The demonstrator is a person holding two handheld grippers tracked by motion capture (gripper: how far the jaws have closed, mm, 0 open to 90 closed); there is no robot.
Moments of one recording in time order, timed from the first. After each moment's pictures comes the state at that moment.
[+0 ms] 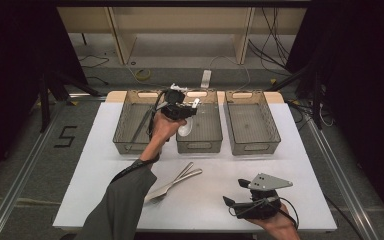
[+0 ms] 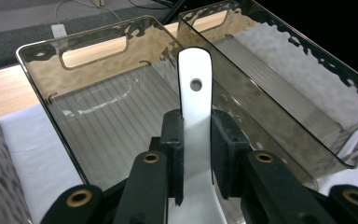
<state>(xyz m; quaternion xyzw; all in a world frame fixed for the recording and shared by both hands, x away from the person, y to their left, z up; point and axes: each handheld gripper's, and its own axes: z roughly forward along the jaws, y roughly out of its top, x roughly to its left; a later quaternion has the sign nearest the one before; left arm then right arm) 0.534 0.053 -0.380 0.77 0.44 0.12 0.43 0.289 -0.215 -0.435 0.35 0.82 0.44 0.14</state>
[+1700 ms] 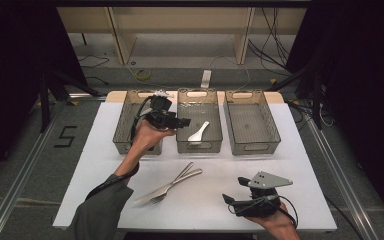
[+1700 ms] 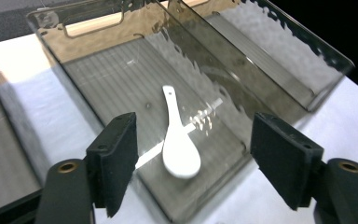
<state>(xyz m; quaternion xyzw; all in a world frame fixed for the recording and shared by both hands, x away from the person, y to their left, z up) 0.488 0.096 -0.365 0.79 0.43 0.09 0.43 0.292 -0.214 -0.433 0.35 0.81 0.44 0.14</state>
